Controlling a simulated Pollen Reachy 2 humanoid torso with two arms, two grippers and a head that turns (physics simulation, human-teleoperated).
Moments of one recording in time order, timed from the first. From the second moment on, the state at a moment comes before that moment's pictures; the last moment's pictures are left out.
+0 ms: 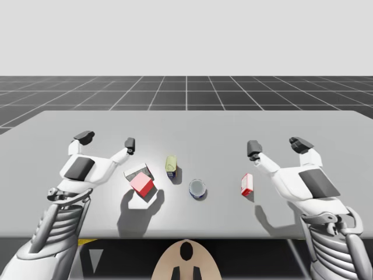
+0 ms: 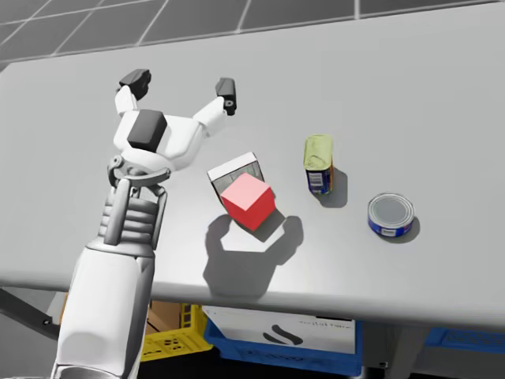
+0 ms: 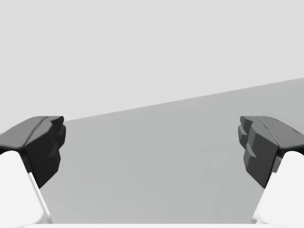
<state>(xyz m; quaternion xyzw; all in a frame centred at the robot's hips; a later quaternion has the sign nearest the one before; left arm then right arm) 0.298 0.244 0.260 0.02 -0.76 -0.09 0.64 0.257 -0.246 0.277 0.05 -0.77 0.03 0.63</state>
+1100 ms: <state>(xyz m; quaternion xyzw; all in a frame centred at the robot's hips) 0.213 0.272 0.221 -0.11 -0.55 -0.19 0.81 0.257 -0.246 0.276 0.06 -0.77 0.03 0.64</state>
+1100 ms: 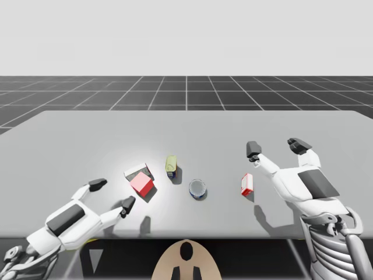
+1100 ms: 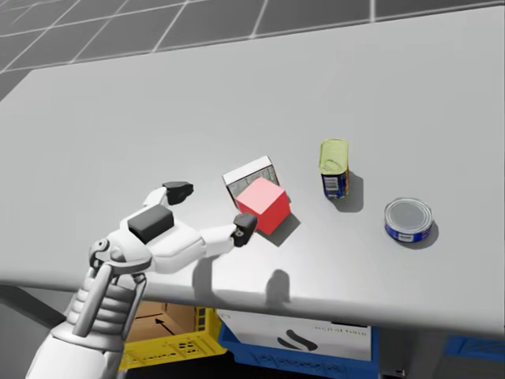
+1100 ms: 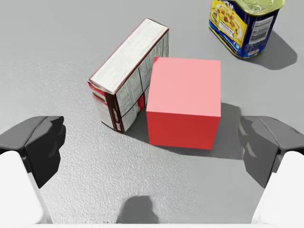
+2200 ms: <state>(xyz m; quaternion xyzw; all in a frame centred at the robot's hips) 0.277 0.227 0.165 -0.14 -0.50 -0.16 0.84 0.255 -0.248 0.278 0.06 -0.77 0.03 0.63</state>
